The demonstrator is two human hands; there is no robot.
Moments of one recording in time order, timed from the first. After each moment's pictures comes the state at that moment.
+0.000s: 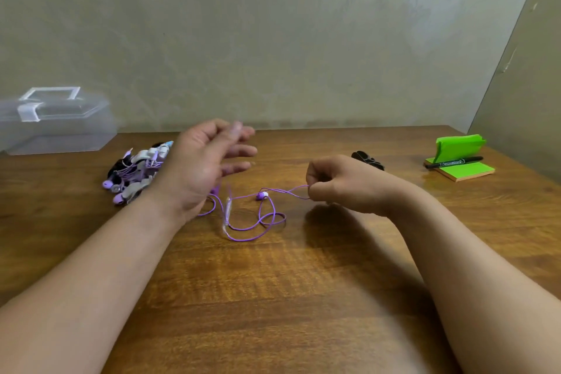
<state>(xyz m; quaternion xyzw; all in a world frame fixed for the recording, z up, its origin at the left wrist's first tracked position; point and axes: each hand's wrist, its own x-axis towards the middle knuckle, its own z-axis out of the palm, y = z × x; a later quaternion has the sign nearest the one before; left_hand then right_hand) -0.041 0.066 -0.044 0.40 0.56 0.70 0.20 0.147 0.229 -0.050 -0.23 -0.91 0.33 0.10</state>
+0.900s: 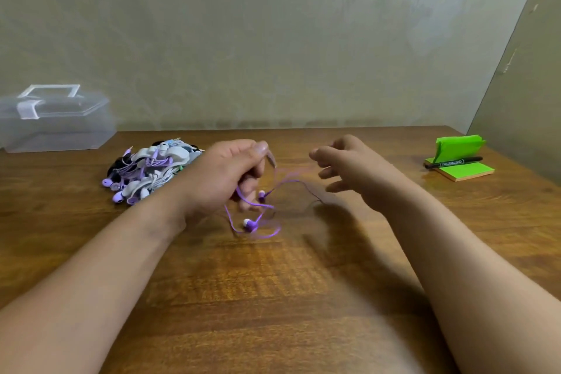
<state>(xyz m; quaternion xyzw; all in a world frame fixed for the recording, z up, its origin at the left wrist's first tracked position) -0.031 0.058 -0.047 0.52 0.61 0.53 0.27 0.132 0.233 -0.055 -0.35 -0.77 0.48 0.25</state>
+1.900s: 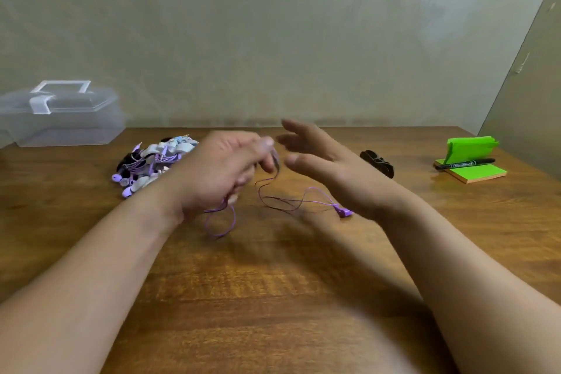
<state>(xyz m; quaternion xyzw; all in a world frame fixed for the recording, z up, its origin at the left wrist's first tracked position) -0.033 0.048 -0.037 0.53 0.62 0.53 0.24 0.133 0.190 -0.043 -0.10 -0.86 0.46 0.20</state>
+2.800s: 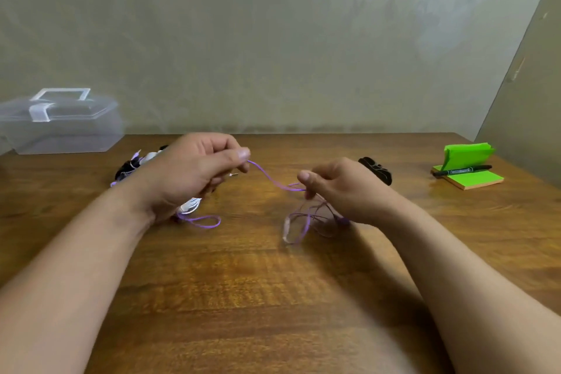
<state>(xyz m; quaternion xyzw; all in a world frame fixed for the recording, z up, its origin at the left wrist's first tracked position) -0.061 0.029 -0.029 0.51 0.65 0.51 0.23 0.132 0.212 -0.055 -0.28 -0.92 0.22 0.17</state>
